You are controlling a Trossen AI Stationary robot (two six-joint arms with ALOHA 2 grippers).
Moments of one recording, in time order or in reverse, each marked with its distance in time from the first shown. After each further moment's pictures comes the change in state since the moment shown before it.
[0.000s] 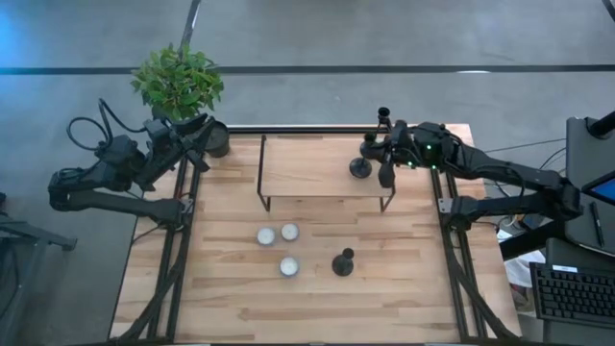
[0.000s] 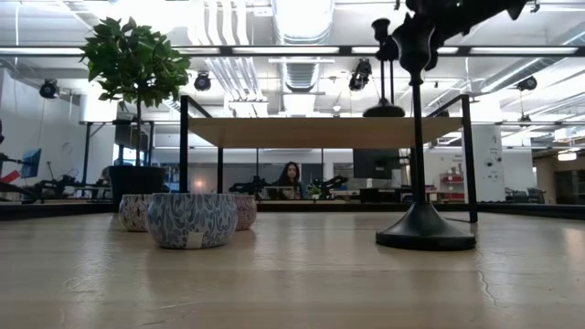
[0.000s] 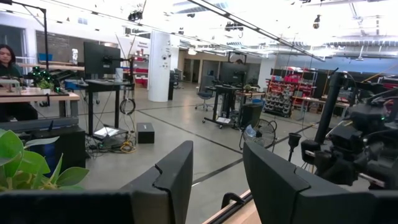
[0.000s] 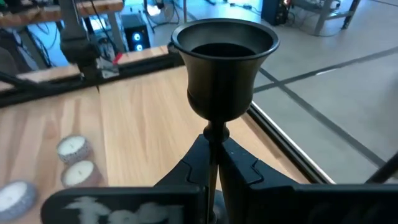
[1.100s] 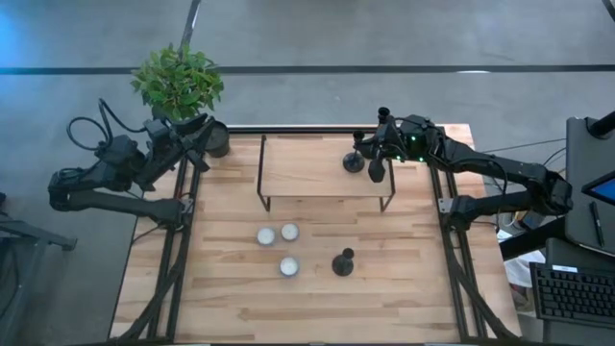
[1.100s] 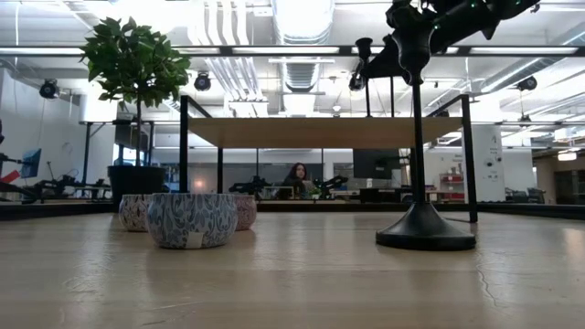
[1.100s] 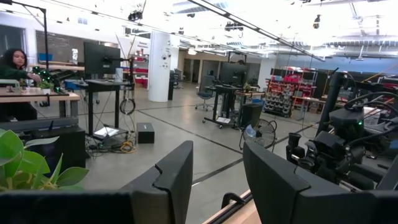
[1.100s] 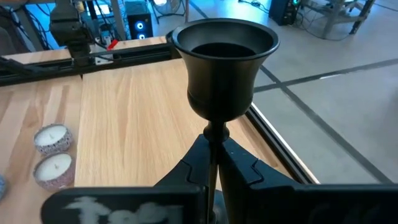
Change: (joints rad) left arm 0.000 0.000 0.000 0.000 0.000 0.000; right arm -0.084 0.139 0.010 0.102 -0.103 -0.103
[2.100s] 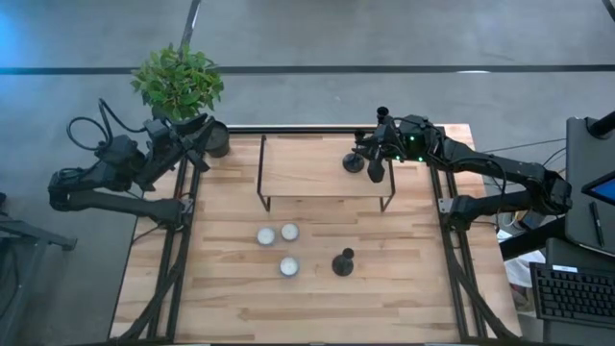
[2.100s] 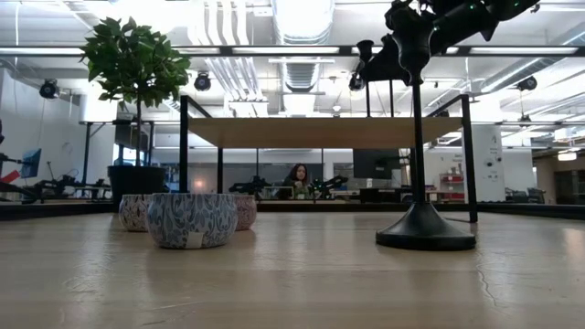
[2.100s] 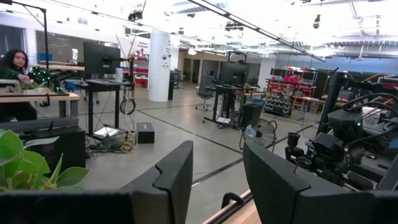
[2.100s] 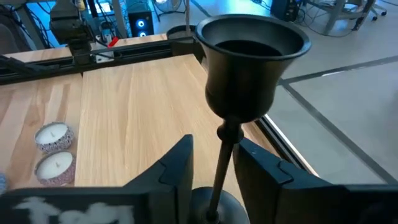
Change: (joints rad) left arm 0.000 0.000 0.000 0.000 0.000 0.000; right arm -0.004 0.007 0.000 -0.001 -0.008 0.005
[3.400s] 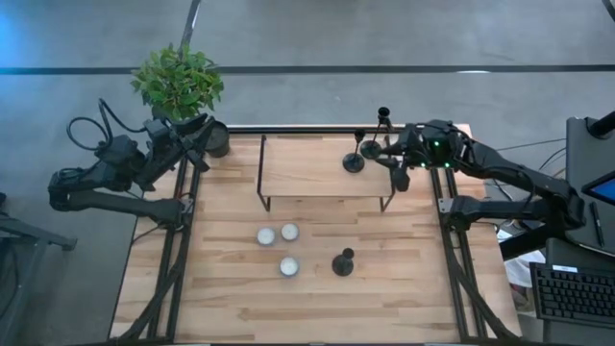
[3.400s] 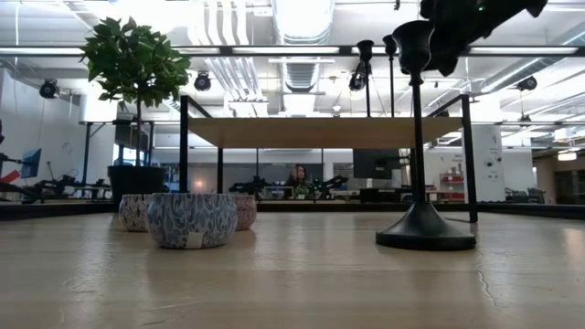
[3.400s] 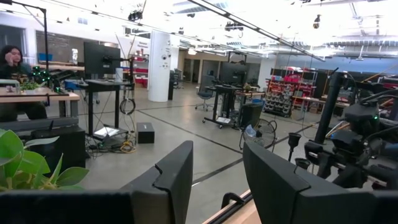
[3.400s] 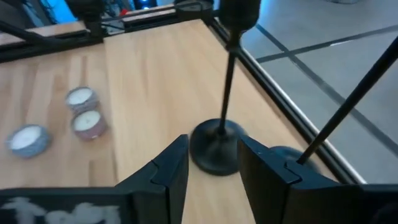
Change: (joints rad) left arm 0.000 0.000 0.000 0.000 0.000 0.000; right arm -0.002 -0.243 0.000 -0.355 -0.020 0.026
